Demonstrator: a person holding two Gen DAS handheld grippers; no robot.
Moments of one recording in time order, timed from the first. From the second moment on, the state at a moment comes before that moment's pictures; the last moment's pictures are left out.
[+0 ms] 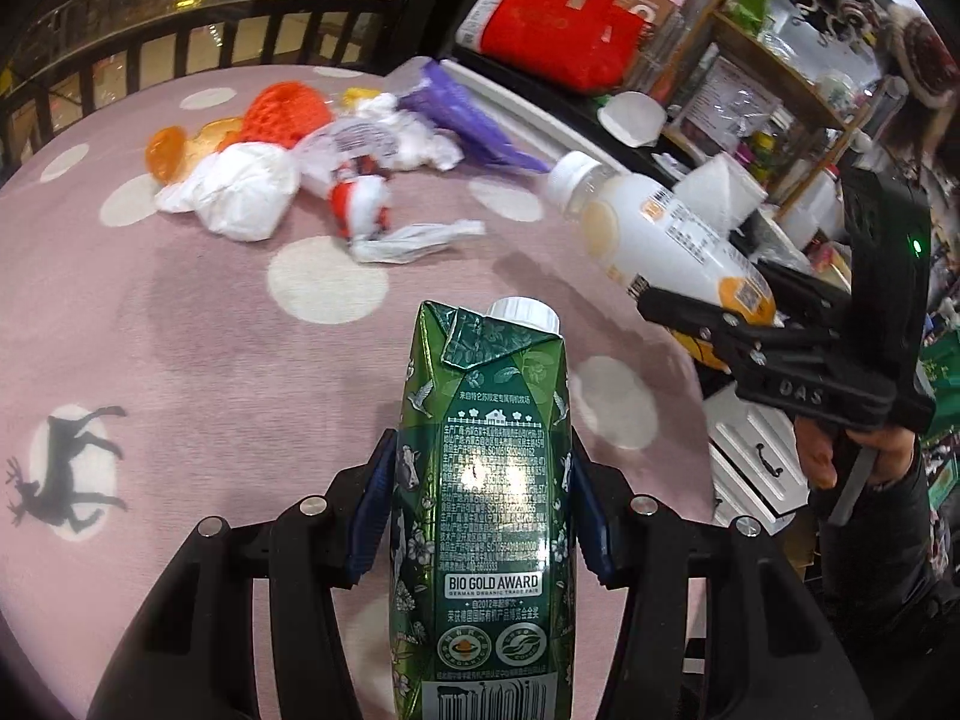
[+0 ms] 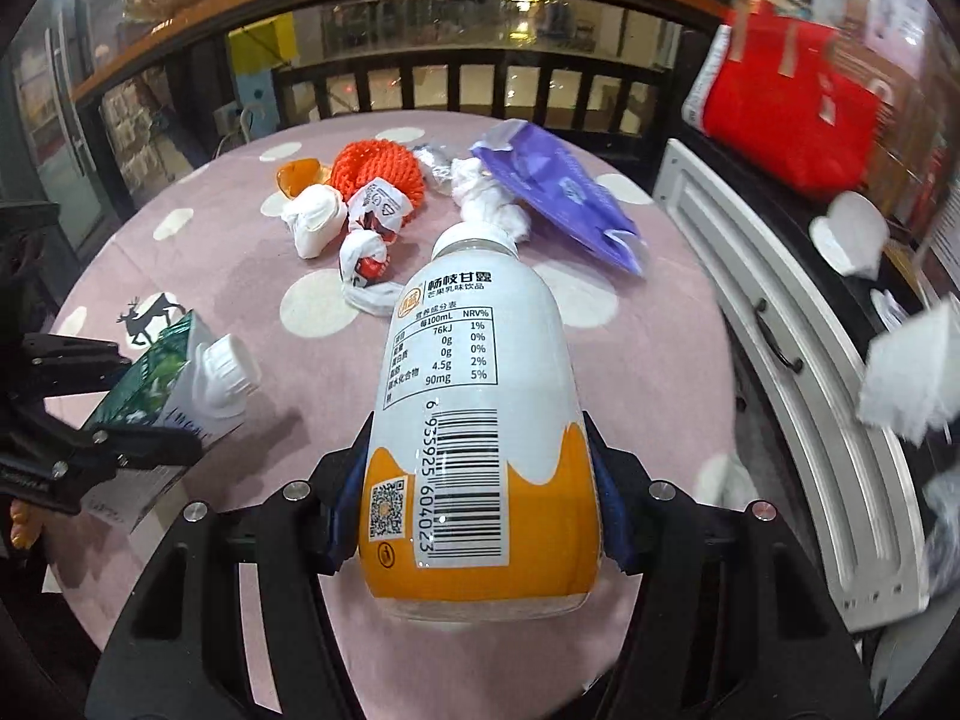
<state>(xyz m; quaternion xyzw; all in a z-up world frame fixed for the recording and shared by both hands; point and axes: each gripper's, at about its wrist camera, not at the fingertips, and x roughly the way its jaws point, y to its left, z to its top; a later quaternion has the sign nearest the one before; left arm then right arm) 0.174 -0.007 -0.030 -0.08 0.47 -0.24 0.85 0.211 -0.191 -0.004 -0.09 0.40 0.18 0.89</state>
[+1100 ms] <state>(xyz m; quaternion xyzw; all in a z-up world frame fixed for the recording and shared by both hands) 0.111 -0.208 -0.026 0.01 0.46 -0.41 0.79 0.169 -0.368 -0.233 0.07 0.60 -0.06 0.79</state>
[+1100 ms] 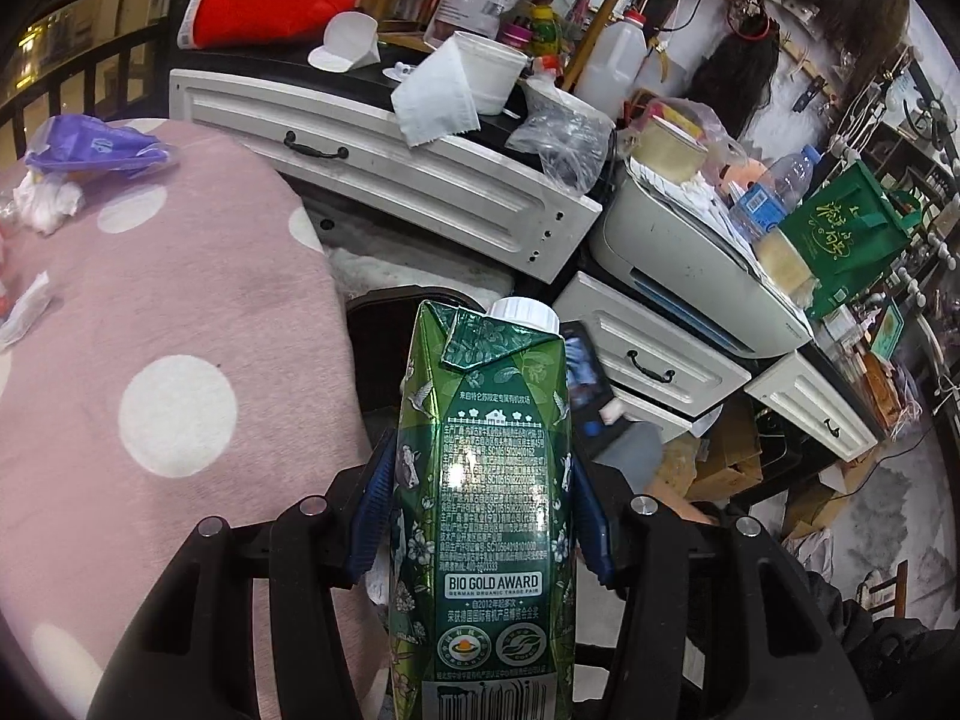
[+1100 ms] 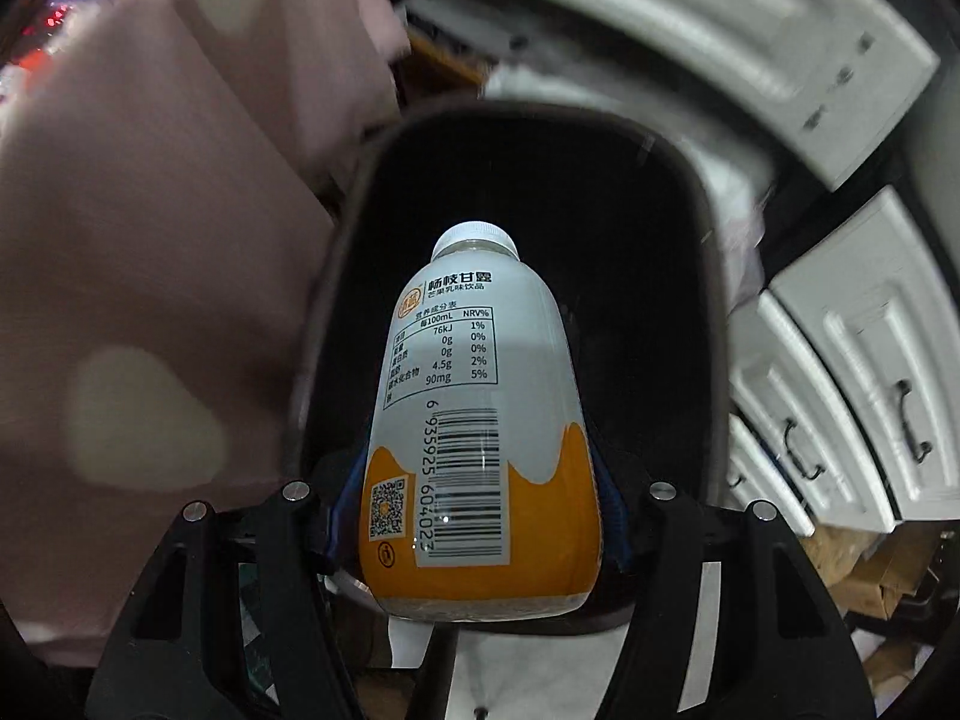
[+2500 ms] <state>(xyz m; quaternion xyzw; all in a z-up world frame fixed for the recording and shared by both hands) 0.111 -0.349 -0.164 0.17 0.54 -0.37 0.74 -0.022 -0.489 -0.081 0.18 0.39 -0.25 0.87</state>
